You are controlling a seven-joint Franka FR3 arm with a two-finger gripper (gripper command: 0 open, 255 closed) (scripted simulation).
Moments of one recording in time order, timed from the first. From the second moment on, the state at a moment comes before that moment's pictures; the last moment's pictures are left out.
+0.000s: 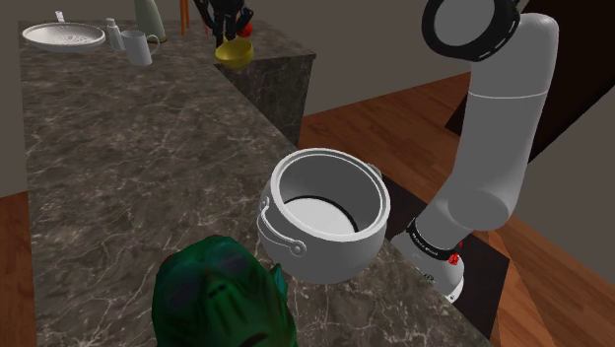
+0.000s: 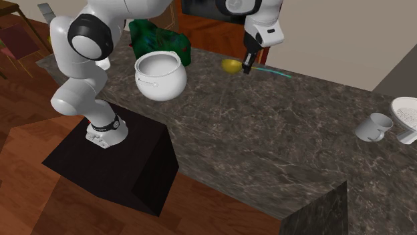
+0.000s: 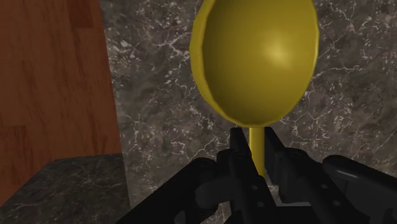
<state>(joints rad) 0.09 0.42 0.19 -1.13 0.10 1.54 0.45</state>
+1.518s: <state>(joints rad) 0.27 0.25 0.29 -1.27 0.10 1.56 0.73</state>
